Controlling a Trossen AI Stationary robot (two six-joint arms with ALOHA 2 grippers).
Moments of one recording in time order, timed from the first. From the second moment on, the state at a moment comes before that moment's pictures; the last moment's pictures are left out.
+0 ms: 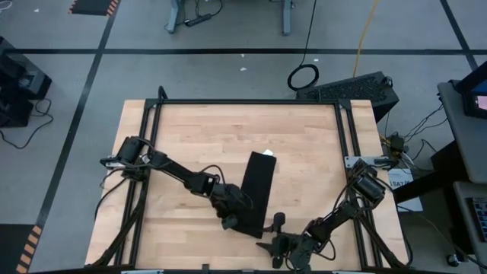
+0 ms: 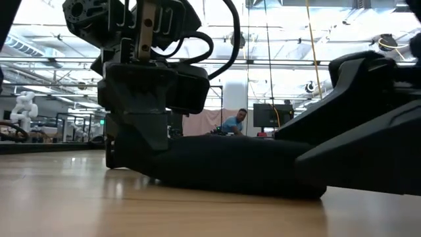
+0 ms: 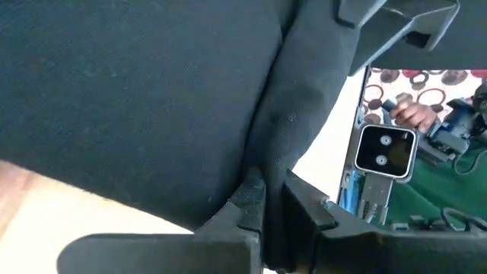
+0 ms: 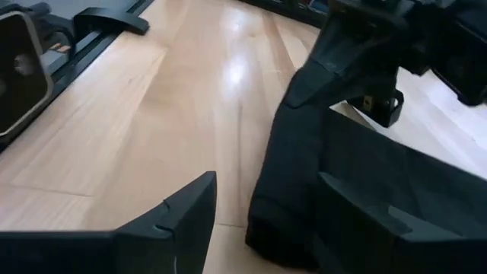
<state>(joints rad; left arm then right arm) -0.26 1.95 0.95 0.20 0.54 -0.94 0.80 2.18 0.98 0.65 0.88 0.17</state>
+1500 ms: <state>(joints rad) -0.53 1.72 0.94 0.05 -0.13 -0.21 0.73 2.17 0.98 0.49 0.77 0.82</state>
